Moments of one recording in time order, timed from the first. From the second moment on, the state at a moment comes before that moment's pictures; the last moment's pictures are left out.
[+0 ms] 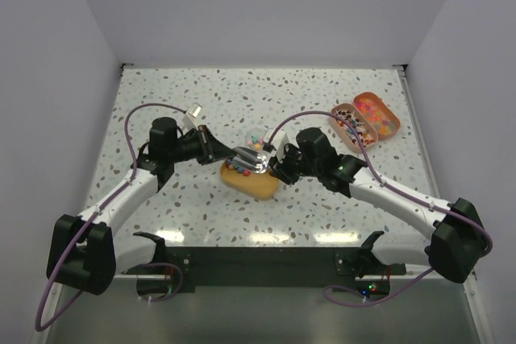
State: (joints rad) left arm -0.26 1.17 0.64 0.11 0.76 -0.83; right arm 0.77 1.24 0.85 -0.24 -0.25 -0.22
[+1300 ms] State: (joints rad) left arm -0.21 1.22 0.76 -0.21 0.44 -0.53; right arm 0.77 1.29 1.08 -0.57 -0.26 -0.19
